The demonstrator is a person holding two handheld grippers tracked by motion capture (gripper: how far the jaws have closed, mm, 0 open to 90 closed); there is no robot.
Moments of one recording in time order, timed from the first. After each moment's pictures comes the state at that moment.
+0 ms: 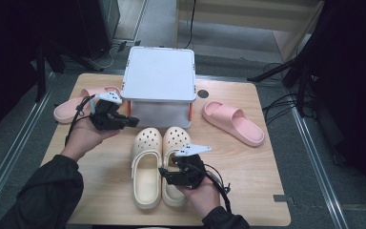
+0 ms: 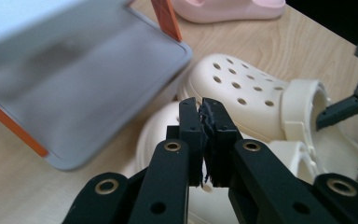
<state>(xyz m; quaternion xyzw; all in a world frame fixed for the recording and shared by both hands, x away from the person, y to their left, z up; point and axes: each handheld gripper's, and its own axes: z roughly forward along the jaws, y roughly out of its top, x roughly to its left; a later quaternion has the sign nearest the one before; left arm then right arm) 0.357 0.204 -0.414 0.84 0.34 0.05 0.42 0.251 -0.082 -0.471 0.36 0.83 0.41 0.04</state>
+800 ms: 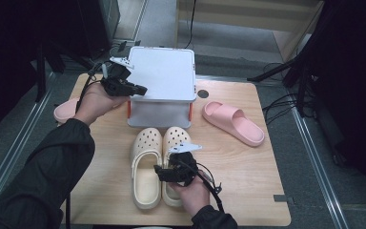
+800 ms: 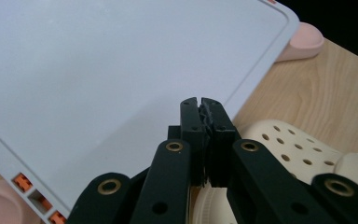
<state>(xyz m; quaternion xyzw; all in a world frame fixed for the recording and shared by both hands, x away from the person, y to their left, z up) 0.432 0.184 -0.368 0.84 0.35 0.09 0.40 0.260 -0.061 -0.487 0.41 0.82 0.39 0.06</state>
